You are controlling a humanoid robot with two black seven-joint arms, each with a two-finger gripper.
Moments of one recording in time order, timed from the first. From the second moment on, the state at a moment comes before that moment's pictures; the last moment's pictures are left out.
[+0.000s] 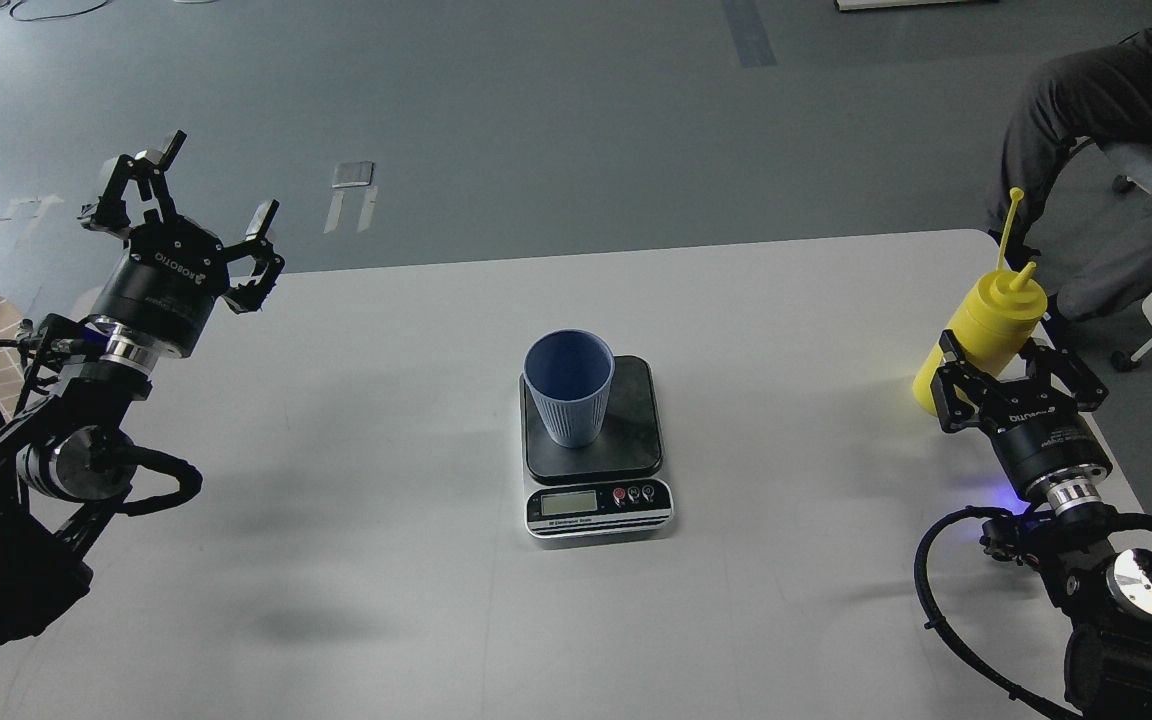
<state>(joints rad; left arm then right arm) -0.54 0.52 -0.87 -0.91 0.16 -0.47 -0.49 0.19 -0.02 1.79 0.79 0.19 0.49 -0.40</state>
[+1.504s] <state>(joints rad) -0.54 0.52 -0.88 -0.91 0.16 -0.47 -0.49 0.60 -0.18 1.58 1.13 -0.37 0.35 -0.41</state>
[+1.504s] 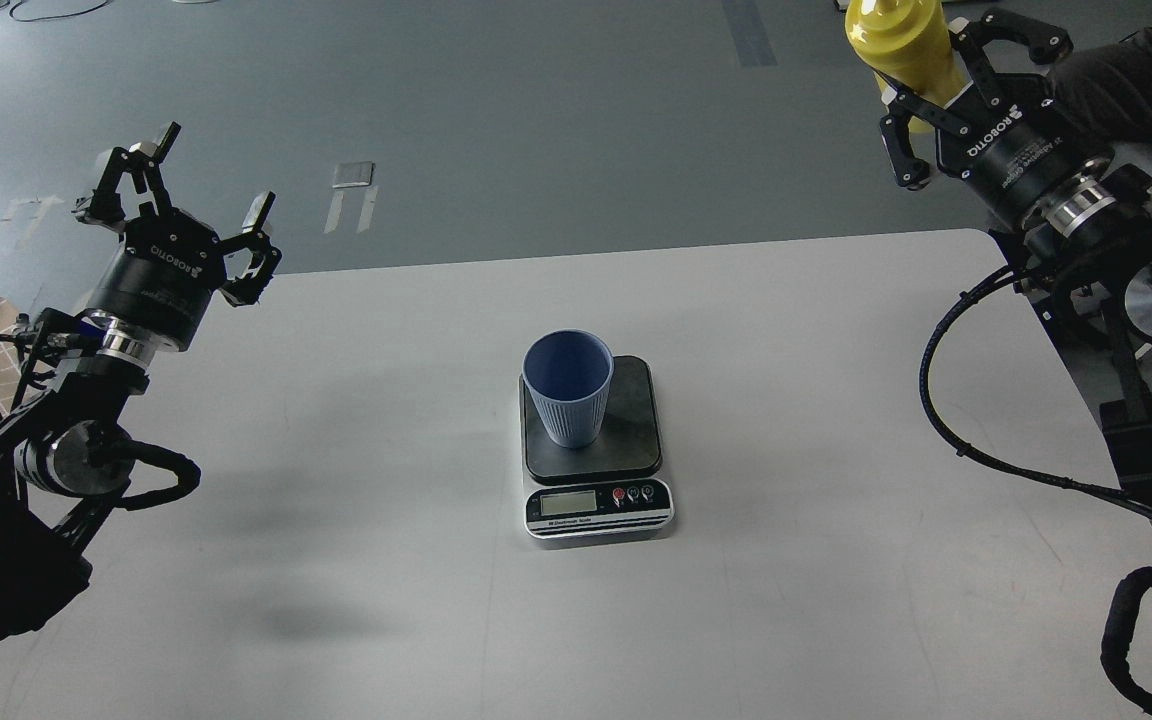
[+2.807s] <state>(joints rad) -0.54 0.52 -0.88 -0.91 0.16 -0.47 -0.49 0.87 -0.37 0.93 1.56 -1.47 0.49 -0.42</state>
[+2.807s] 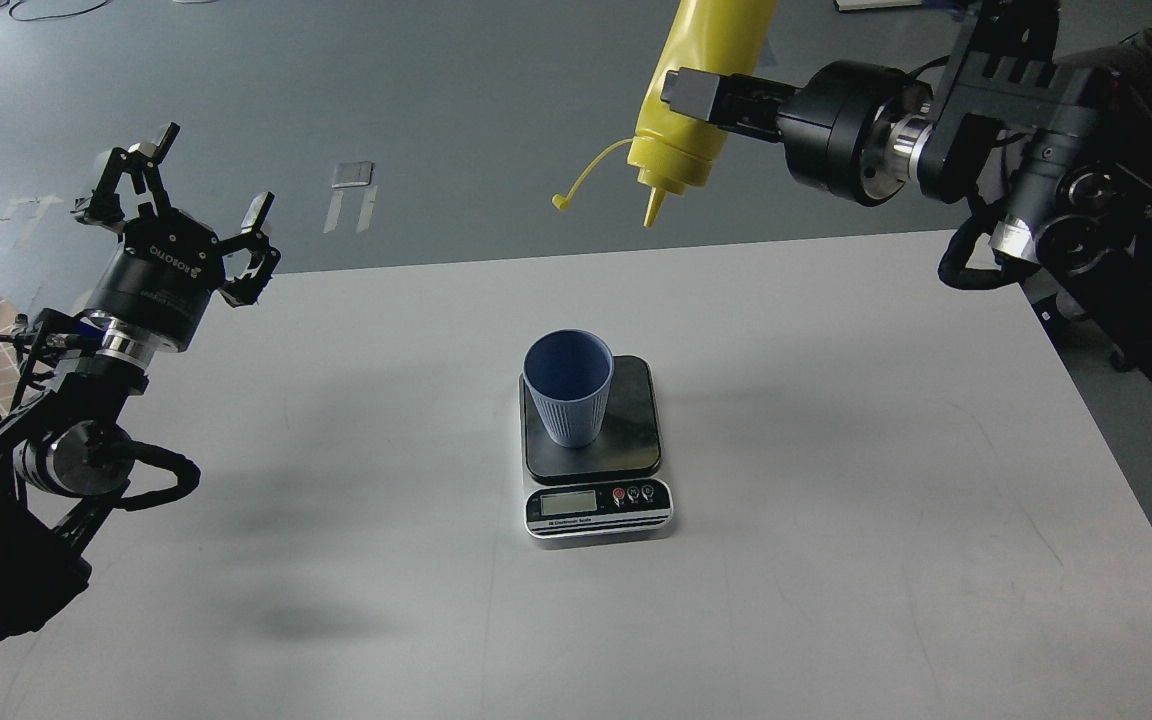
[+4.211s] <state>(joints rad) -0.54 0.53 -0.89 -0.91 0.16 -0.47 -0.49 0.74 -0.15 0.79 1.54 -1.94 0.44 -0.38</state>
